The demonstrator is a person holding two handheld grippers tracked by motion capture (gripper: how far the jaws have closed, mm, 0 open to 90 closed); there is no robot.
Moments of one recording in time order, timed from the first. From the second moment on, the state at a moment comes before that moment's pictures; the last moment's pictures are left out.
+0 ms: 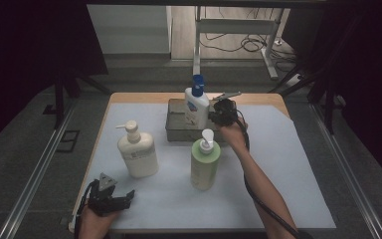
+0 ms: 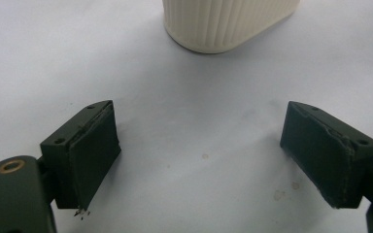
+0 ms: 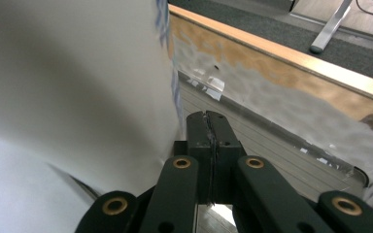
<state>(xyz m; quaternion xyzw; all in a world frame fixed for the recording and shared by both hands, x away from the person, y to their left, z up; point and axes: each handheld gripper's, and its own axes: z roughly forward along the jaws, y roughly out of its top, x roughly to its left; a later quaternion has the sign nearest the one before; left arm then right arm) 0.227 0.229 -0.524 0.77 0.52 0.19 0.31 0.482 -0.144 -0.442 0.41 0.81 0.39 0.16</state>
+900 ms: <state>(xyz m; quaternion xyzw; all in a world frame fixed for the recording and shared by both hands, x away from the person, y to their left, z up) 0.228 0.229 -0.524 0.77 0.52 0.19 0.31 0.485 -0.125 -0.452 0.40 0.82 0.38 0.15</state>
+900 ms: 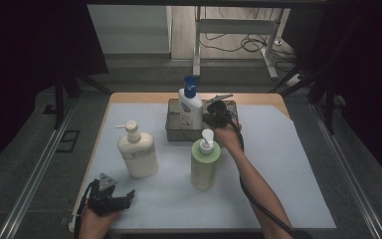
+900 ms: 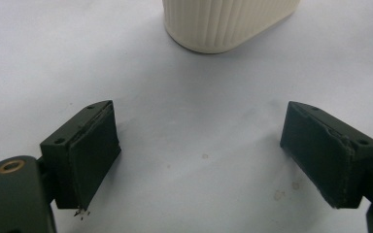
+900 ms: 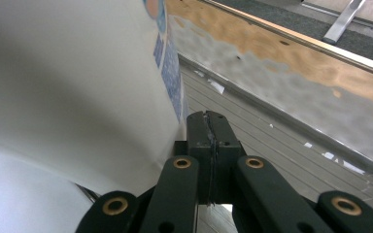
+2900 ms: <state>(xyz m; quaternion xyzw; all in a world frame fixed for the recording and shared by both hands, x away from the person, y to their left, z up) 0.228 0.229 -0.524 0.77 0.52 0.19 0.31 0.487 -0.083 -0.461 0.37 0.84 0.37 0.12</state>
